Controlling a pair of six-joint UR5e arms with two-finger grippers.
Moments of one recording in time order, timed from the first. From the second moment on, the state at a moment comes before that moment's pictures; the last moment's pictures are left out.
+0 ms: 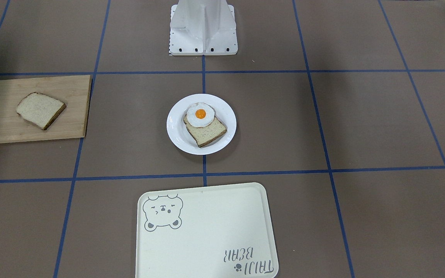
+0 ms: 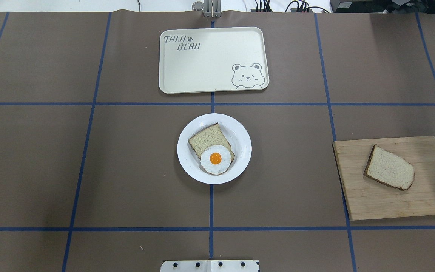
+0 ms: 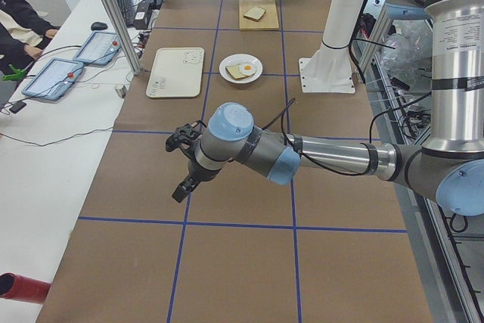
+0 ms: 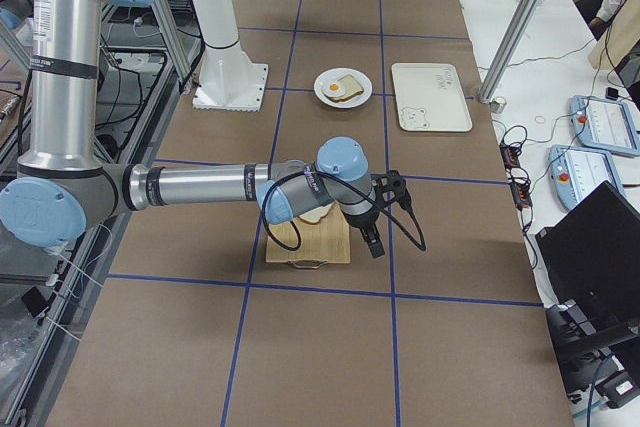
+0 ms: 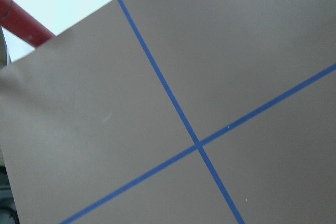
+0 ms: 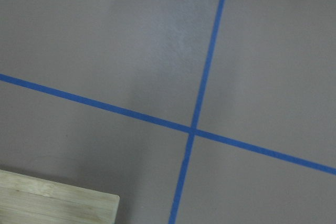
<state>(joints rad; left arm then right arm) -1.65 -1.47 -1.78 -2.01 -2.31 0.25 1.47 -1.70 1.77 -1.13 2.35 0.06</state>
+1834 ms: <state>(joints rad) -1.65 -1.45 -1.77 -2.04 -2.41 0.23 0.84 -1.91 1.75 -0.61 2.02 0.59</state>
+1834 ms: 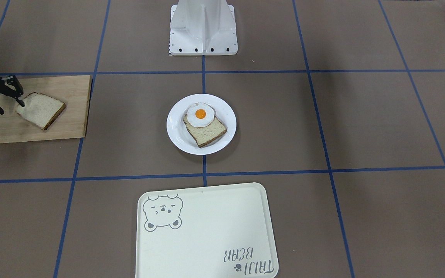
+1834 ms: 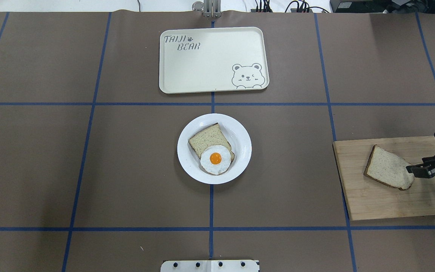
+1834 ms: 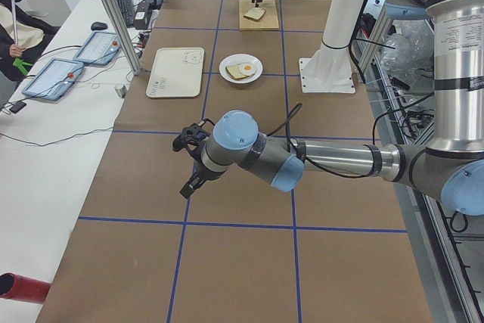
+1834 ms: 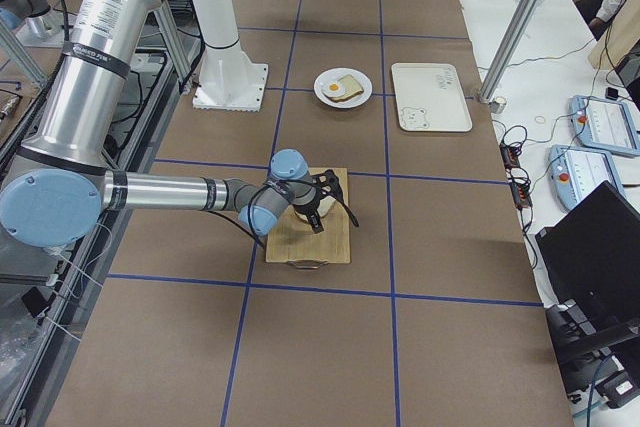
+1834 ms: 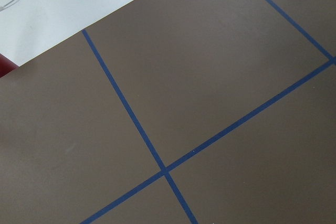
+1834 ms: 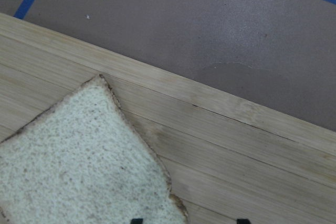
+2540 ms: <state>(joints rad) -1.65 -1.45 -1.77 -2.04 -2.41 0.23 0.82 -1.90 1.75 -0.61 2.02 0.60</state>
